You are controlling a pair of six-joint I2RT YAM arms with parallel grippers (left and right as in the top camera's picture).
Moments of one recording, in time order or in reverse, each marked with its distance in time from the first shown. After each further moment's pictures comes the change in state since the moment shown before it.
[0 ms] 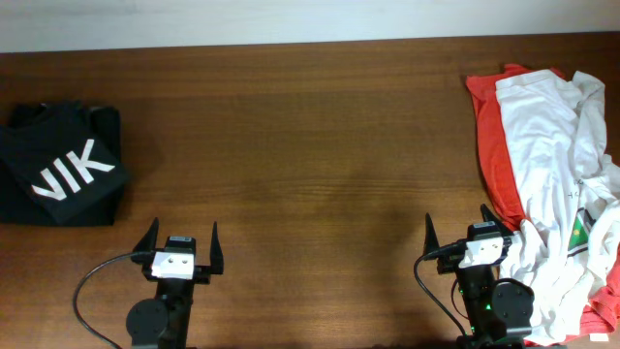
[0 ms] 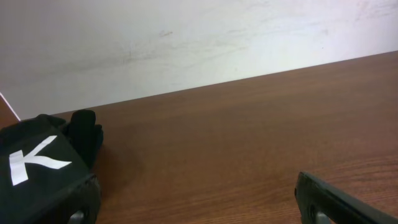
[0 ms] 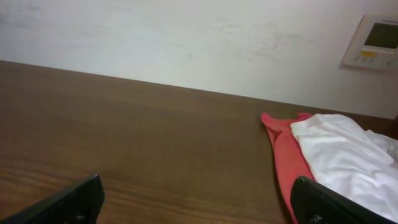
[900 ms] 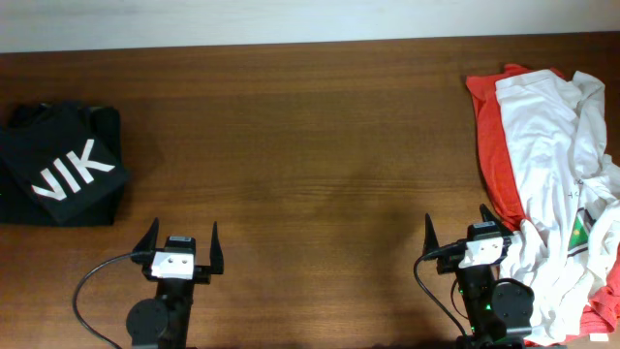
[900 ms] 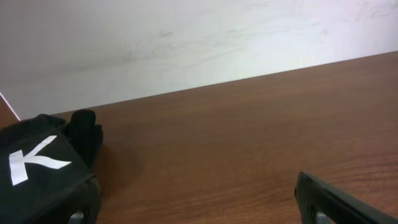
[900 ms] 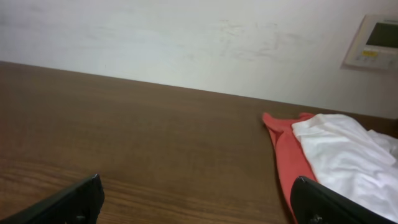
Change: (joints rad) left arm 0.000 0.000 0.000 0.000 0.000 -0.008; right arm 0.000 0.000 0.000 0.000 -0.005 0.013
